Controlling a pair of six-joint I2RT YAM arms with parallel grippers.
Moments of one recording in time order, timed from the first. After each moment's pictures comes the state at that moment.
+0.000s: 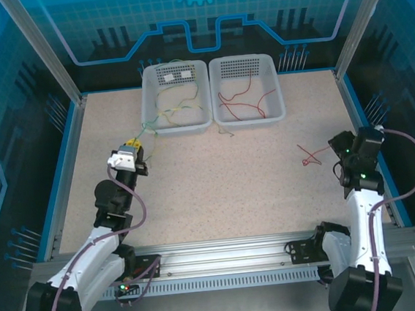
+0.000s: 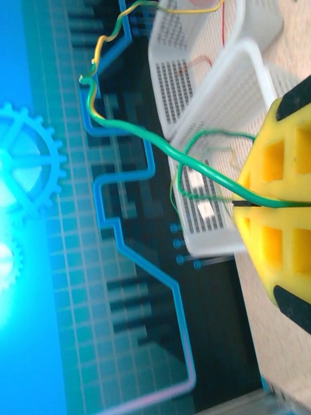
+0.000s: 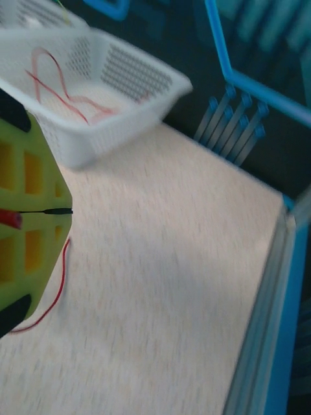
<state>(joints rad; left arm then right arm) -0.22 0.79 0.23 0.76 -0.03 0.12 -0.35 0.78 0.66 -0.35 -0.11 0.78</state>
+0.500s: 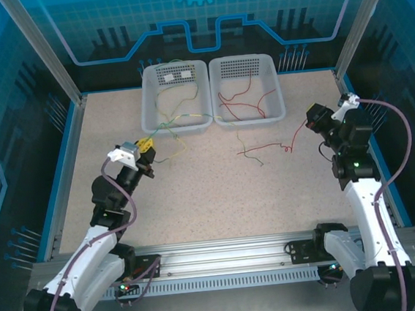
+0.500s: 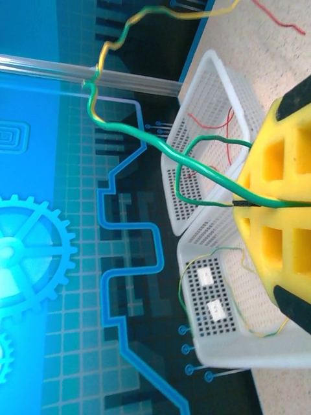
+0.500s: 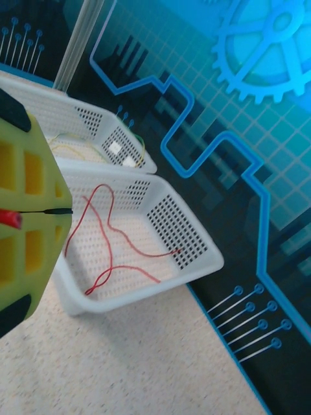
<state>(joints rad) -0.23 0.77 0.30 0.65 0.23 -0.06 -0.11 0.88 0.82 -0.15 -0.25 0.69</state>
